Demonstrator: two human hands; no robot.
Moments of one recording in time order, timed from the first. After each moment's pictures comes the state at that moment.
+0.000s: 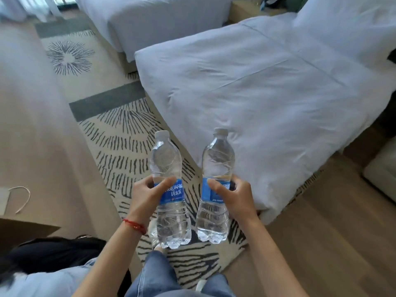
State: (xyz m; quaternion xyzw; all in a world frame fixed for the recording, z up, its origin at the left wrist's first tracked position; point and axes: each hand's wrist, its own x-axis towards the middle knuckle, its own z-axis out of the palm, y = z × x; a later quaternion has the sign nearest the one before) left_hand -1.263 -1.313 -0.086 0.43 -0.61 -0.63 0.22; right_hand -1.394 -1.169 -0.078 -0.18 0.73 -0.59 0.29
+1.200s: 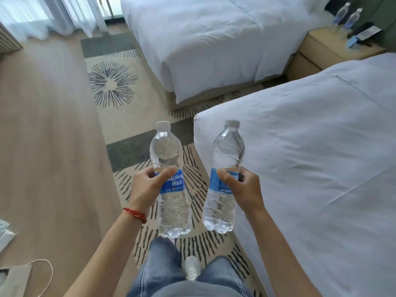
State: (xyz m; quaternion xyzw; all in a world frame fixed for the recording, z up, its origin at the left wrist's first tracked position) left_hand -1.474 -1.994 -0.069 0.47 -0.56 -0.63 0.27; right_hand -1.639 -1.862 -0.073 -0.22 0.74 -0.56 0.30
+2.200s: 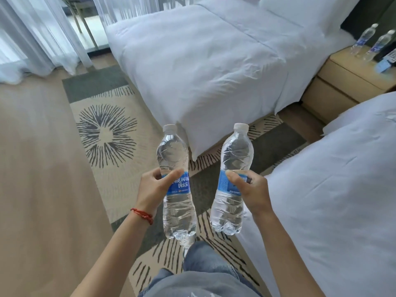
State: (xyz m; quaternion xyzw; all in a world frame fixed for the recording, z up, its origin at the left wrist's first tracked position) left_hand -1.663 -2.539 -0.083 0.43 -0.59 -0.65 0.22; right_hand -1.812 -2.382 -0.090 -0.18 0.73 -0.61 0.26
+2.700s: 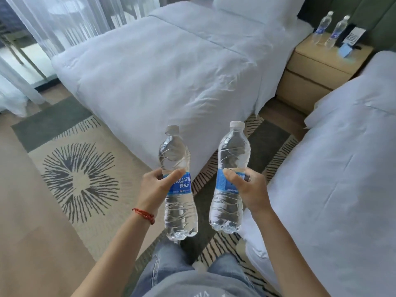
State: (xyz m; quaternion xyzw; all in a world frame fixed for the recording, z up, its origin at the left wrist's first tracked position) left_hand -1.813 -2.698 -0.068 0.37 -0.67 -0.64 0.12; right_hand -1.921 -2.516 -0.077 -0.11 0.75 -0.62 0.18
